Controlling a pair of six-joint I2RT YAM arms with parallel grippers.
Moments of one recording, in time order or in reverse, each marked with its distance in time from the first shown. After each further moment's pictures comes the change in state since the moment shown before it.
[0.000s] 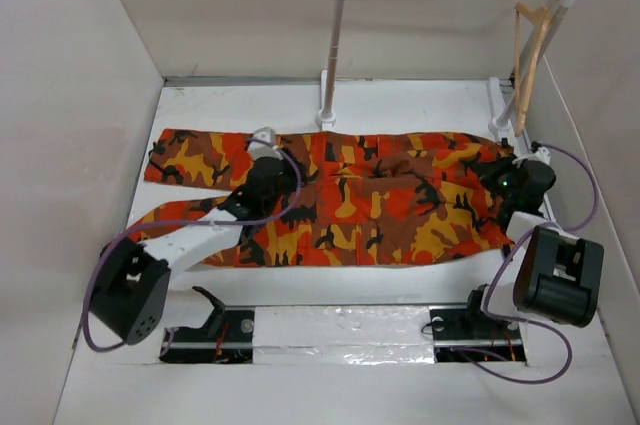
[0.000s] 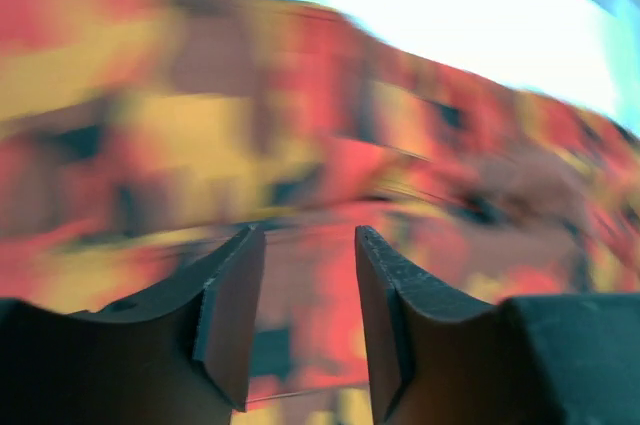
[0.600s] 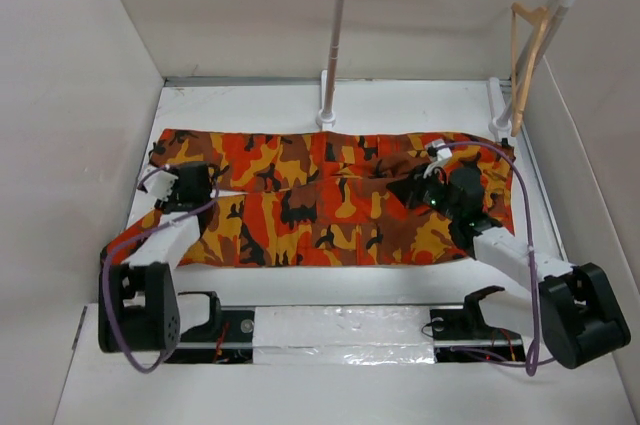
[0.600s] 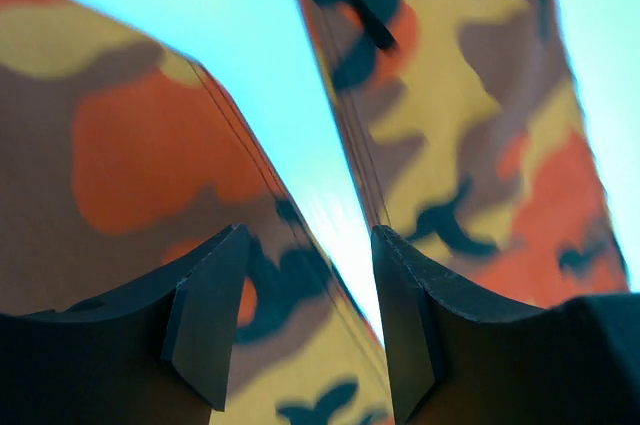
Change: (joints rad) left arm 0.620 -0.124 -0.137 -0.366 -0.326 -0.357; right arm 0.711 -0.226 -0.070 -0.063 -0.008 -0.208
